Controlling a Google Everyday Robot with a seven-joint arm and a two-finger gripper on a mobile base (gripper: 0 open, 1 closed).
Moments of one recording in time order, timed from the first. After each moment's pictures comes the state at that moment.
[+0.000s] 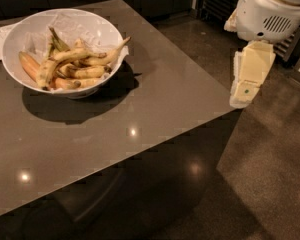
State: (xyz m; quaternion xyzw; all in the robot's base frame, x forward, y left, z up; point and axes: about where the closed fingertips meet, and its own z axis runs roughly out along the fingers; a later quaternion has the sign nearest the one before) arm 0.479 -0.170 0.982 -0.64 0.76 -0.03 0.14
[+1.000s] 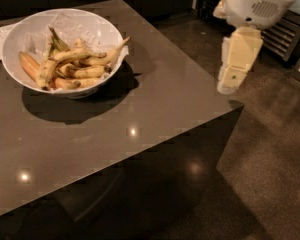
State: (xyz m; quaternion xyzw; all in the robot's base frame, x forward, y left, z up) arm 0.498 -0.151 0.998 -0.65 0.74 -0.03 0.16
